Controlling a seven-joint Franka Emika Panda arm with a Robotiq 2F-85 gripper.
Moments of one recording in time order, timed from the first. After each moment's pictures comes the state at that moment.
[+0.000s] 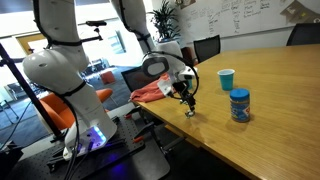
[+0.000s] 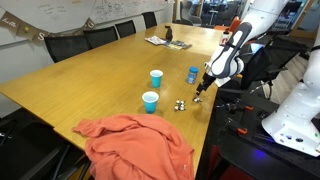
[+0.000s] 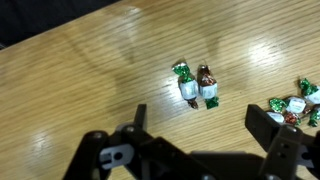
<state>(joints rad) -0.36 0.37 0.20 -2.66 0.24 3.18 -0.25</state>
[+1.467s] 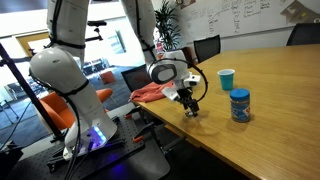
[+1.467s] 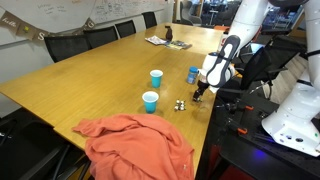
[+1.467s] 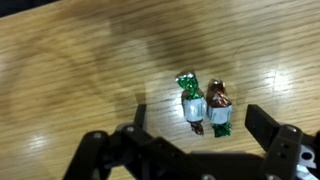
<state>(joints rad) -0.09 0.54 -0.04 -2.54 0.06 3.17 -0.12</state>
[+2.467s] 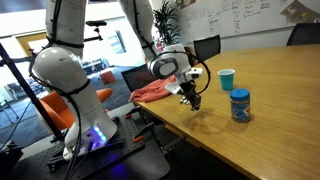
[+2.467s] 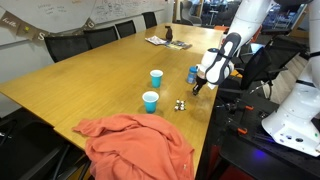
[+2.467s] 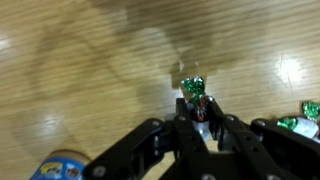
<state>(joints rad) 0.03 0.49 -0.15 -2.53 0.06 3.17 -0.10</state>
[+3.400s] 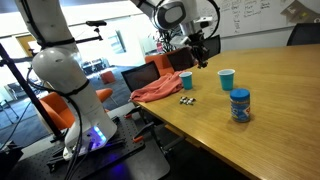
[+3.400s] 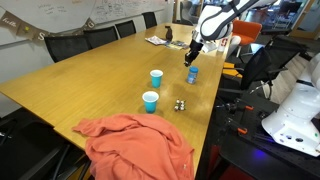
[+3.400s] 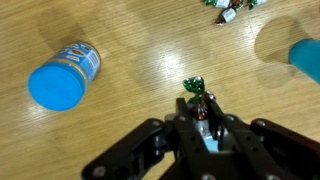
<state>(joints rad) -0.04 0.12 -0.08 -2.32 0.14 2.64 -0.12</state>
